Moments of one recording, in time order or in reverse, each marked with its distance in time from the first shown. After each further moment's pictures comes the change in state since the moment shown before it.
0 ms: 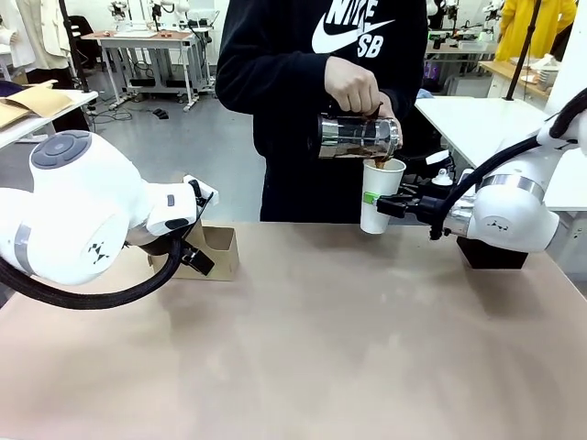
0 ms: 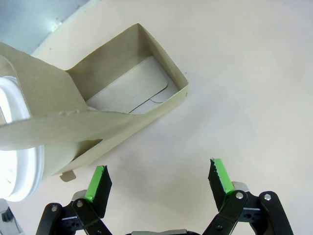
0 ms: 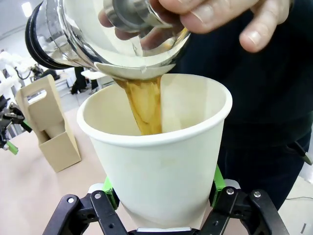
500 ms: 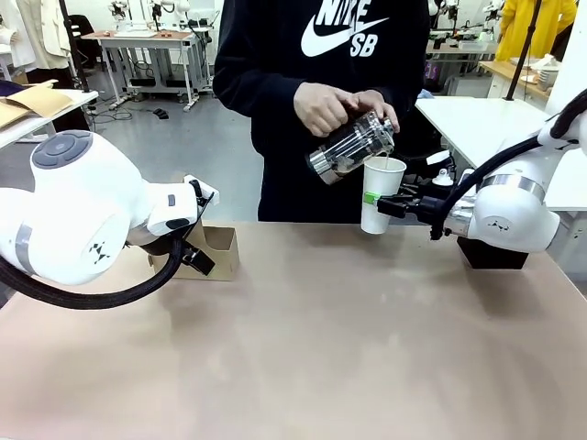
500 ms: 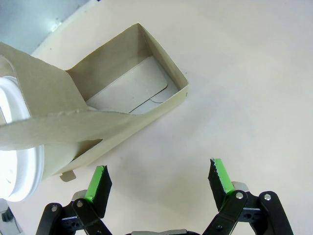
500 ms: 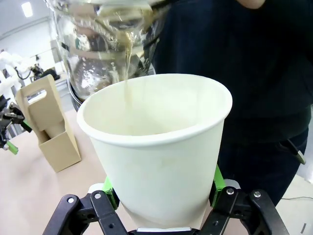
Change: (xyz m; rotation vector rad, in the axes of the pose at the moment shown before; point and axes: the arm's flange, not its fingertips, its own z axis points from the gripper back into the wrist) left arm 0.000 0.000 0.000 0.000 0.000 0.000; right arm 0.000 0.000 0.000 0.000 0.000 0.000
